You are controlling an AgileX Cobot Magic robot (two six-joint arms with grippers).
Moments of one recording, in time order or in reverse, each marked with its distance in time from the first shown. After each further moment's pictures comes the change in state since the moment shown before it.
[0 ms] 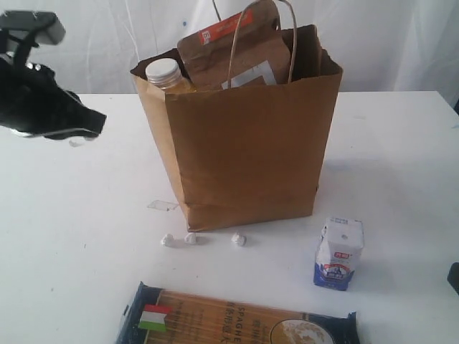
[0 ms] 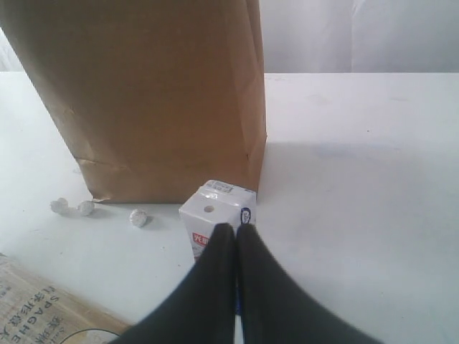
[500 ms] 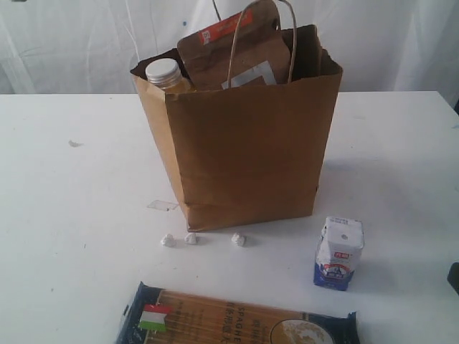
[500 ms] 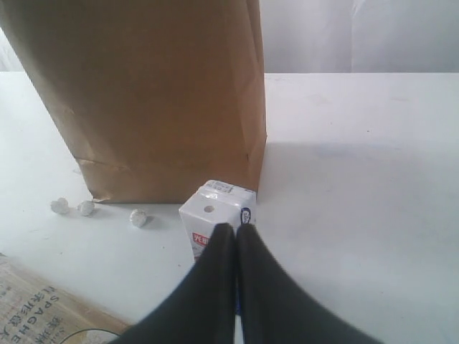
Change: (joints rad) left arm 0.000 -0.101 -0.189 -0.792 0.085 0.560; right arm 0.000 0.000 0.000 0.000 0.000 0.000
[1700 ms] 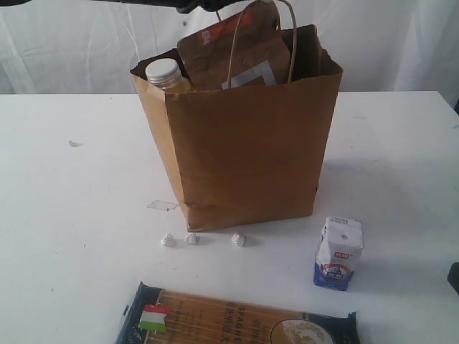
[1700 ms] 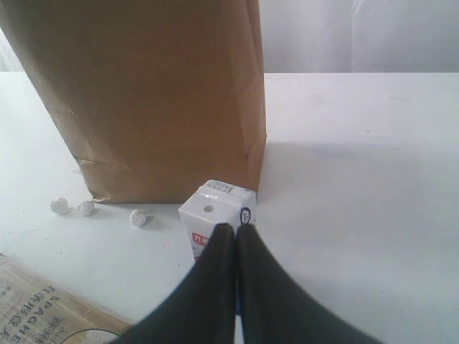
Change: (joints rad) left arm -0.201 0.421 -0.305 -0.224 0.108 0.404; right arm 0.000 0.000 0.000 0.000 0.000 0.000
